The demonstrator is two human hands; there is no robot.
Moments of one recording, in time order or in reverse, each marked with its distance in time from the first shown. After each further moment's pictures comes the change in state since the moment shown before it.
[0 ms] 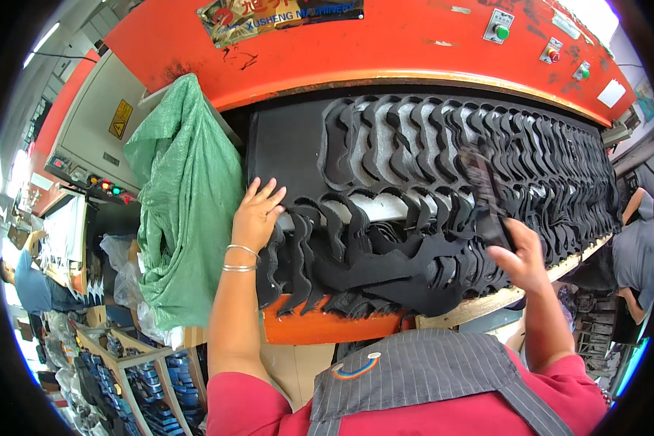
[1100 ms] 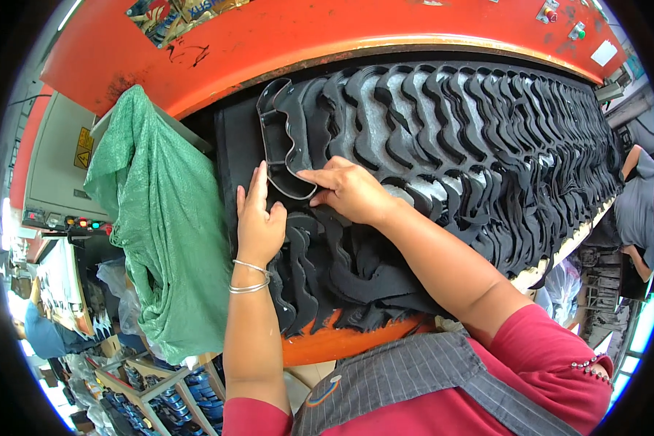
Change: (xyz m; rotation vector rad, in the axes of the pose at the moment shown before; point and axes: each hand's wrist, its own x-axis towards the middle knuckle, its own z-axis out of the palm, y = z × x) left_hand 0.037 0.027 0.028 -0.332 -0.057 -0.055; right_hand 0.175 -0.005 0.232 0.053 0.012 -0.537
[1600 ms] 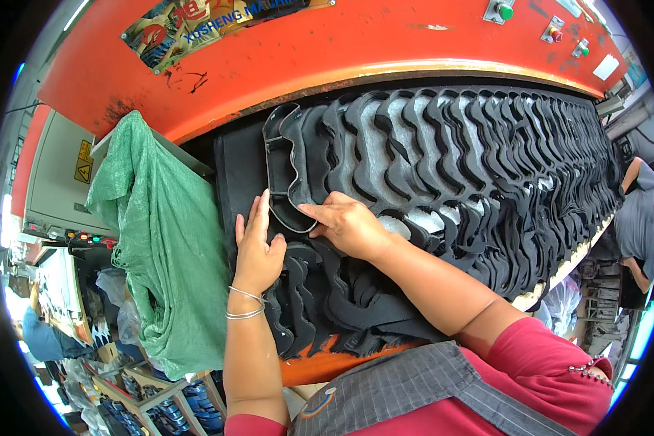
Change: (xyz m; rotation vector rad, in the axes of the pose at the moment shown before) left_hand 0.000 0.013 -0.013 0.036 -0.085 -0.067; right_hand -0.004 -0.002 0.004 0.008 0.052 -0.076
